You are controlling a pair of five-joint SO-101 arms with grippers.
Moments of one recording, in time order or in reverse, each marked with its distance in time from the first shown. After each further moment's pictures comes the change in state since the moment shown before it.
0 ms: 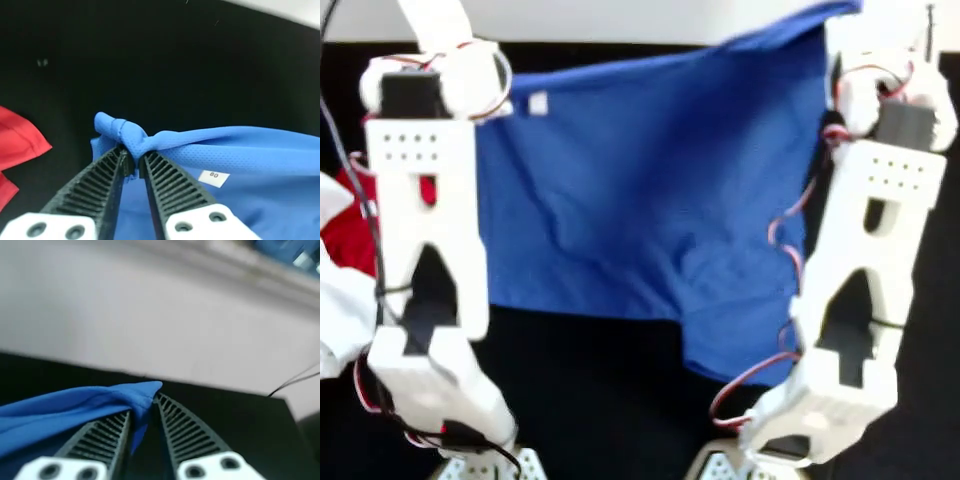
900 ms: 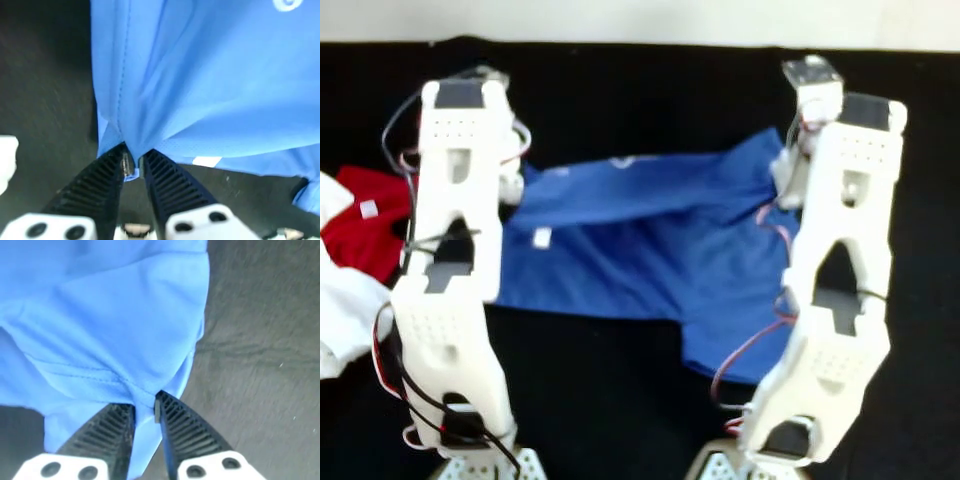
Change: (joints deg) left arm -0.1 16.6 9.4 20.0 -6.4; right arm -1.0 10.5 4.4 47.6 0.0
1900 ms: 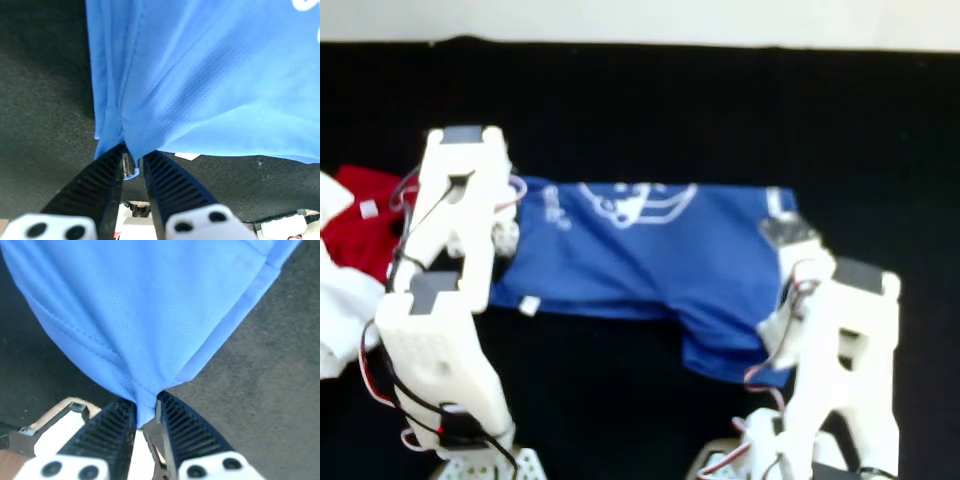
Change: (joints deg) left arm -2.0 -7.0 27.2 -9.8 -0.7; right arm 5.7 -54.2 82.2 -18.0 13.5
